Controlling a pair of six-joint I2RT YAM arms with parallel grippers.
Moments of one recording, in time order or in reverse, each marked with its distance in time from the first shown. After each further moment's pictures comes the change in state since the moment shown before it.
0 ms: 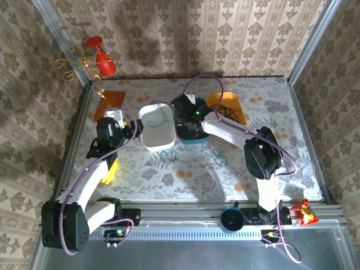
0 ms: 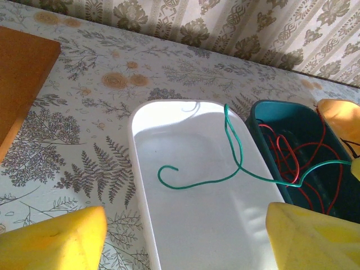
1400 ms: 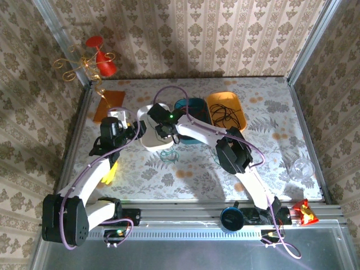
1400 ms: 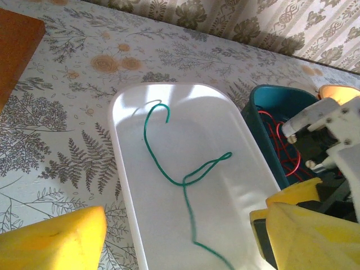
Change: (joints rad) left arm -0.035 0.051 -0.001 0.011 0.002 -0.011; right arm 0.113 0.307 0.348 -0.247 -0.113 -0.233
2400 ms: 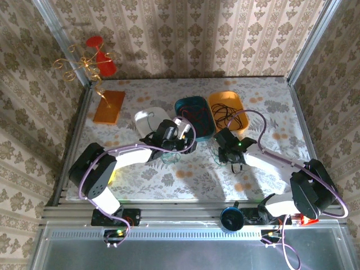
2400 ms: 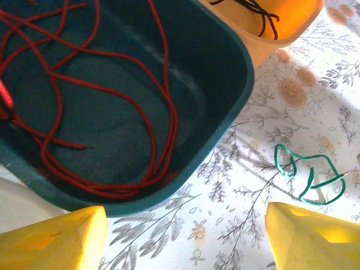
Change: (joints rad) left arm -0.556 0.533 0.224 0.132 0.029 0.099; right arm -0.253 -0.911 -1.208 0.145 0.017 0.269
